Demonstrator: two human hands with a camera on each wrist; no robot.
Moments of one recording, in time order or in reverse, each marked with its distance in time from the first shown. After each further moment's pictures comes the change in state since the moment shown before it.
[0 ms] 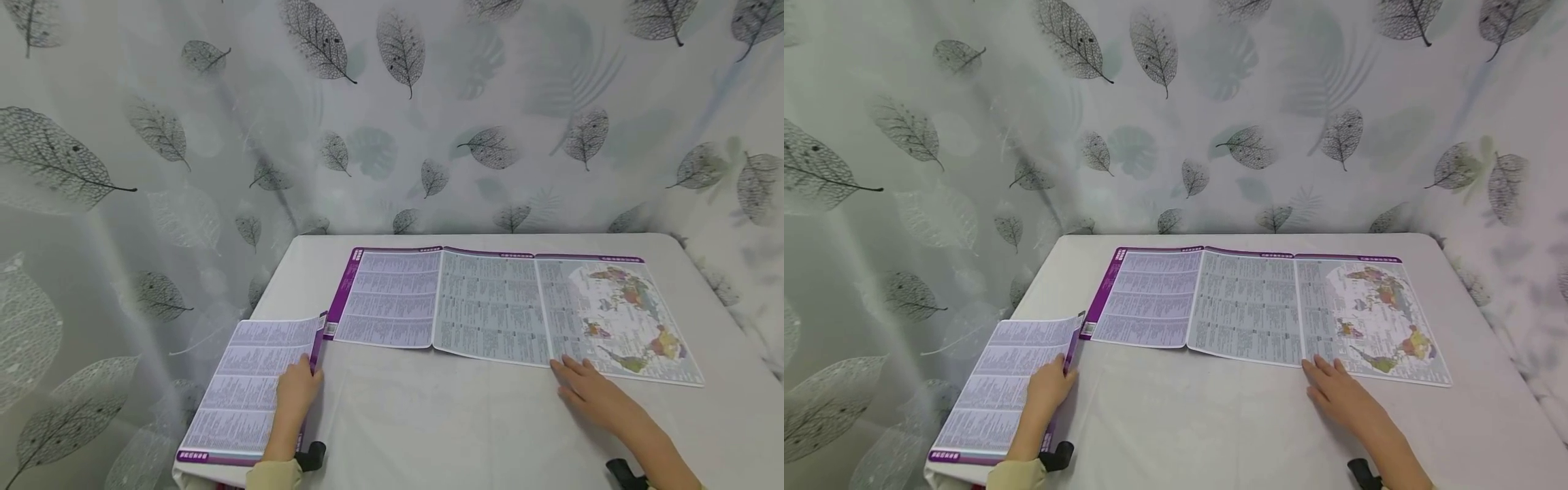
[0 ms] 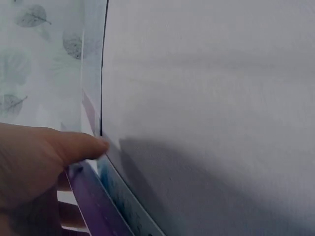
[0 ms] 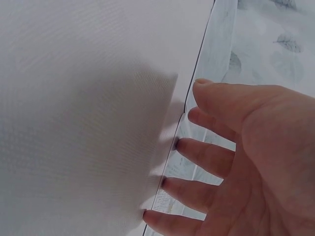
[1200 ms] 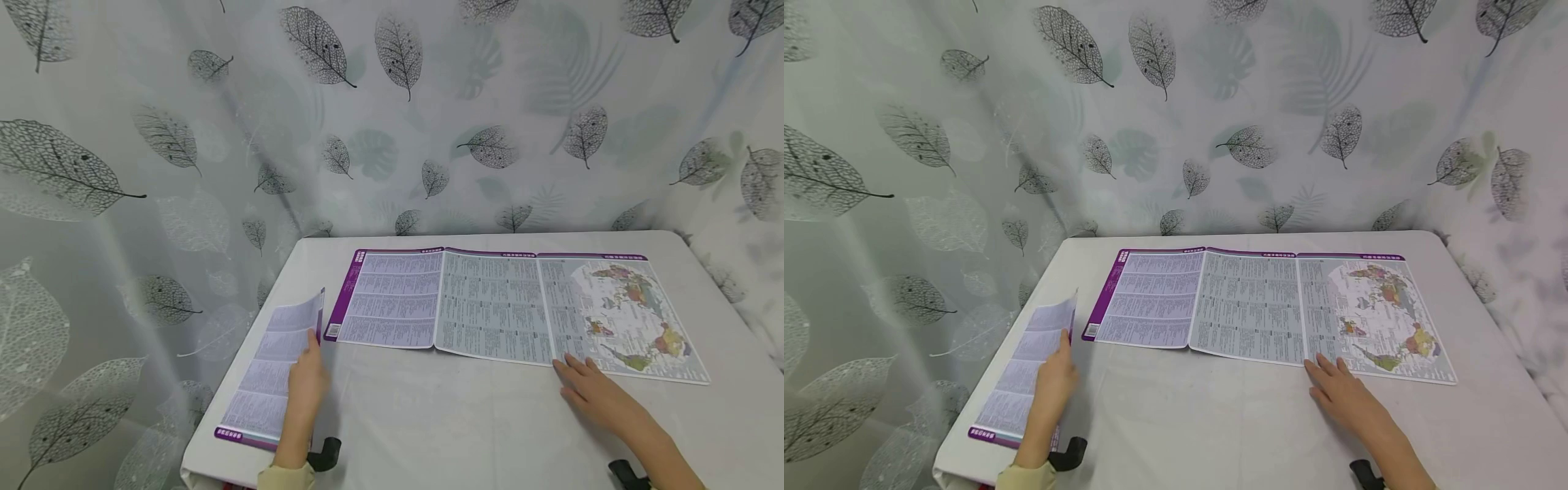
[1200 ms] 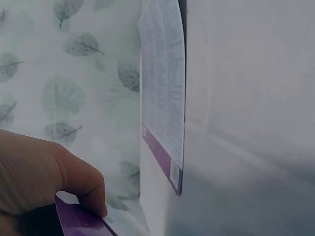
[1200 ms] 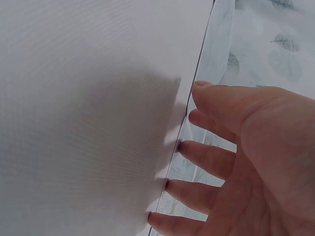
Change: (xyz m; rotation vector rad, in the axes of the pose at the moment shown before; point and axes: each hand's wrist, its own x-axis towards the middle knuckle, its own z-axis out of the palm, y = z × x) left_hand -0.011 0.046 -0.024 -0.022 0.226 0.130; right_hand -0.002 0.002 0.003 0.034 0.019 -0.004
